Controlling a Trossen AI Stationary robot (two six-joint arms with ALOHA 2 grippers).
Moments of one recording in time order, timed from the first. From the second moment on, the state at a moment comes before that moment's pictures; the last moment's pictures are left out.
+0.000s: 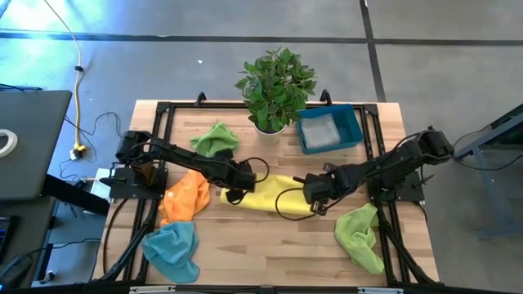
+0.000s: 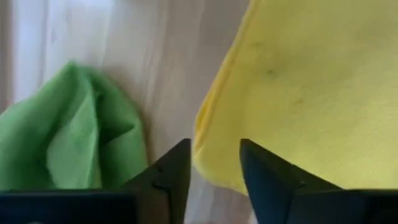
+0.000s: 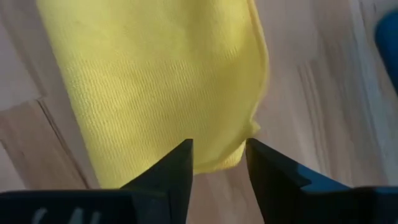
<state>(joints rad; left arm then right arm) 0.00 1.81 1.21 -0.95 -0.46 -0.39 0.28 1.49 0.93 -0.85 0.23 0.60</state>
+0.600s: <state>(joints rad) -0.02 1.83 1.22 -0.95 -0.19 -0.32 0.36 1.49 0.95 -0.85 0.18 1.39</state>
